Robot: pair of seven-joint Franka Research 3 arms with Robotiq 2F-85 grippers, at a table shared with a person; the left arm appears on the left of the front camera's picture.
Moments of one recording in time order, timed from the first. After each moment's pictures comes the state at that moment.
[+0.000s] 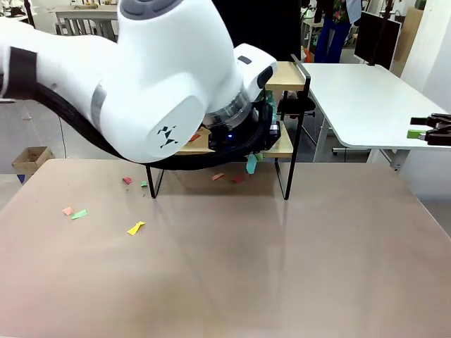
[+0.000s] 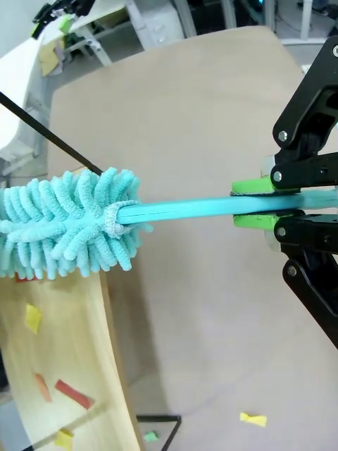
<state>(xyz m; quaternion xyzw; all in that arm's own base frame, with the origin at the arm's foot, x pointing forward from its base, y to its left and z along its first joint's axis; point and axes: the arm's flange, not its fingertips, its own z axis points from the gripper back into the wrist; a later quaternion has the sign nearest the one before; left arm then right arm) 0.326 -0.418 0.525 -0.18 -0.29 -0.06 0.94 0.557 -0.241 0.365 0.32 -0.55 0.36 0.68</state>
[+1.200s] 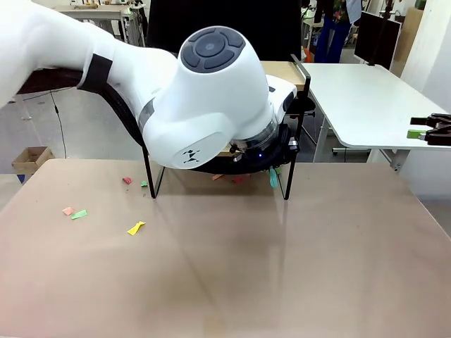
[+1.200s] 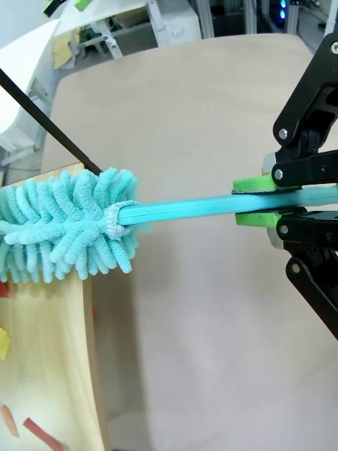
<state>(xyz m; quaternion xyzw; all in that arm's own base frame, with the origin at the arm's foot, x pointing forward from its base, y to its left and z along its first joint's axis) 0.352 -0.459 0.472 -0.19 -0.27 0.01 0.94 0.557 -0.241 0.365 0.32 -0.55 0.36 0.68</state>
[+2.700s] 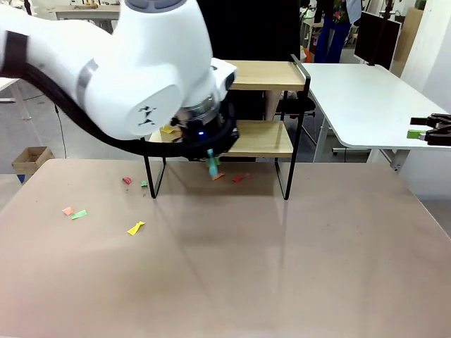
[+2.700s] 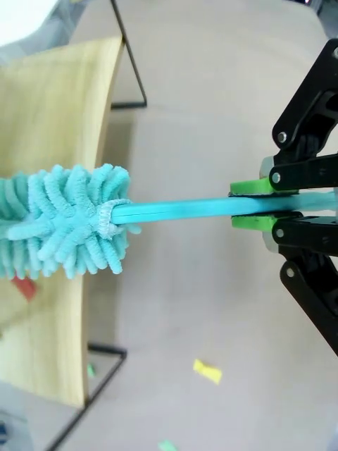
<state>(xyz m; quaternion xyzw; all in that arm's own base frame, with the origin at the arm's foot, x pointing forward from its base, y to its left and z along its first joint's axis) 0.374 -0.355 0.501 -0.09 -0.23 0.06 0.97 0.558 -0.241 0.365 0.32 -0.55 0.36 0.68</state>
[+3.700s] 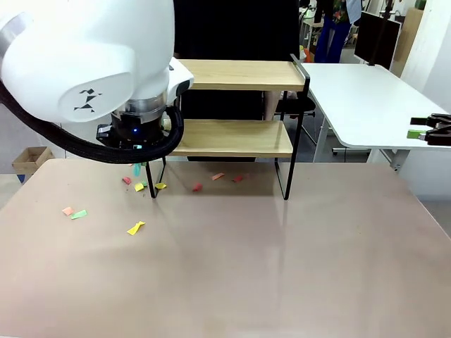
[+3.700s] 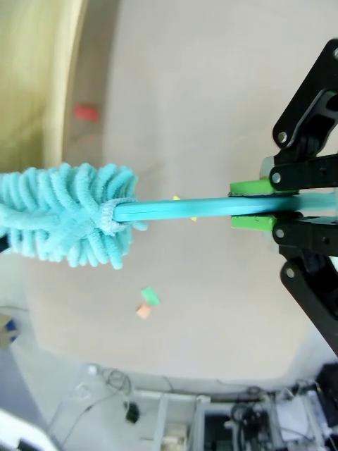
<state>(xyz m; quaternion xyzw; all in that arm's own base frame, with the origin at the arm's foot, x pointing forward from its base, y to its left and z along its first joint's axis) 0.327 -0.284 0.531 0.11 -0.24 0.03 0.96 0.558 -0.241 0.365 0.32 -0.55 0.36 0.68</state>
